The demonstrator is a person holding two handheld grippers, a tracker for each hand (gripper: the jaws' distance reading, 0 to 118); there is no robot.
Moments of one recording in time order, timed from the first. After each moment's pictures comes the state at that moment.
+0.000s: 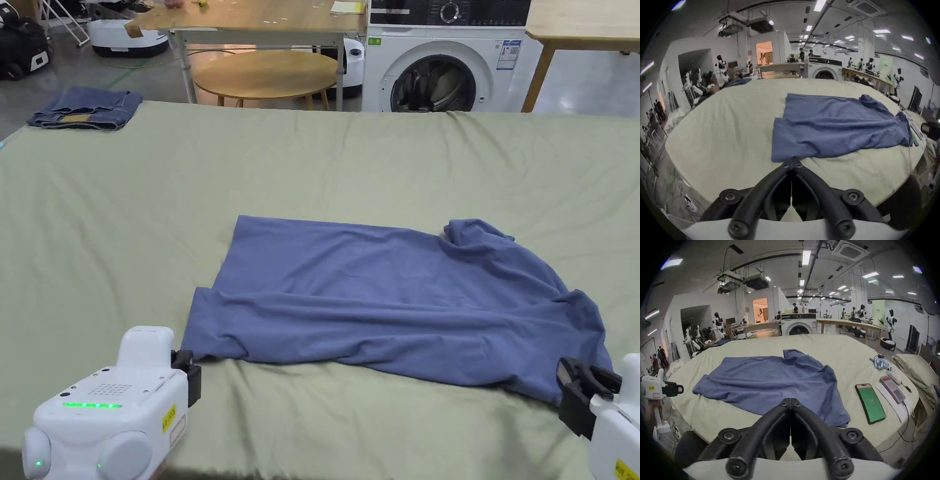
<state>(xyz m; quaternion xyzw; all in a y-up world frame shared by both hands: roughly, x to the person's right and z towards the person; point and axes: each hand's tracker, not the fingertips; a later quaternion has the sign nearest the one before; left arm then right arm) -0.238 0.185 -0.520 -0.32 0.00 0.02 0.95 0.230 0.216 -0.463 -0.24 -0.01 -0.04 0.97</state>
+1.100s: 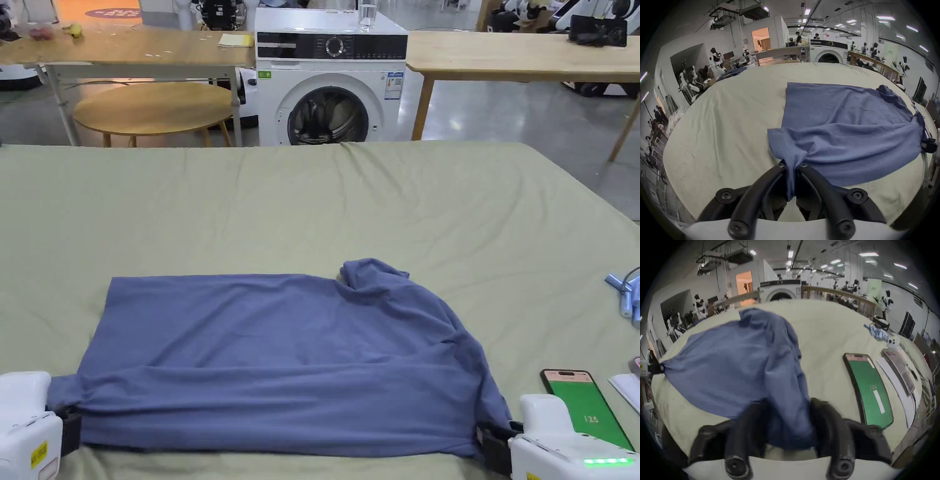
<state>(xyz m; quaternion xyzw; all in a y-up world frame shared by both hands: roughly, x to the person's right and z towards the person) -0.215 0.191 -0.616 -0.39 0.00 -0.03 0.92 0.323 0.136 -0.547 -0.39 -0.06 -0.04 0.92</state>
